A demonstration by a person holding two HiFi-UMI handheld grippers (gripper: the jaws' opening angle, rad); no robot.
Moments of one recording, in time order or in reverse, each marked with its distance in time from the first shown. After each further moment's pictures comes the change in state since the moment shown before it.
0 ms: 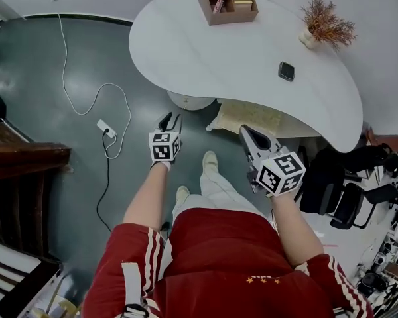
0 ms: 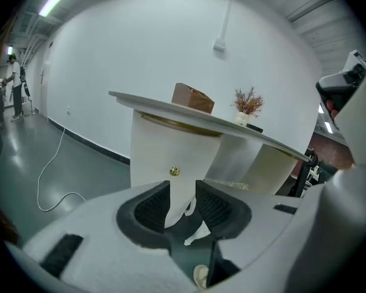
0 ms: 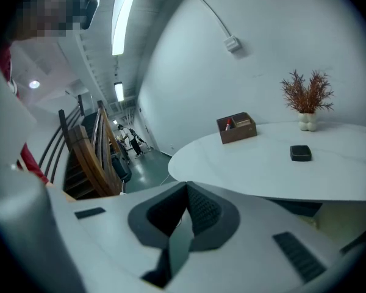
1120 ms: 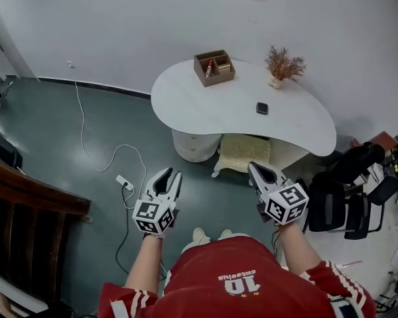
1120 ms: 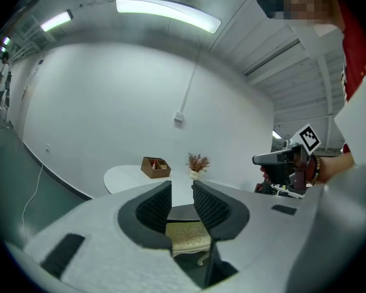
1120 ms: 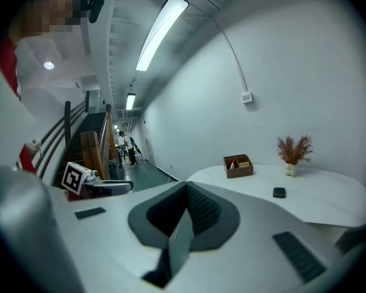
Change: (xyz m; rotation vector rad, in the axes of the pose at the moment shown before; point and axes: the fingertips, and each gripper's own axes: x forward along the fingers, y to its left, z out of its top) left arm -0.343 -0.095 0.167 0.096 -0.353 -0.259; right arm -0.164 0.151 0.074 -0.151 -0.194 -0.094
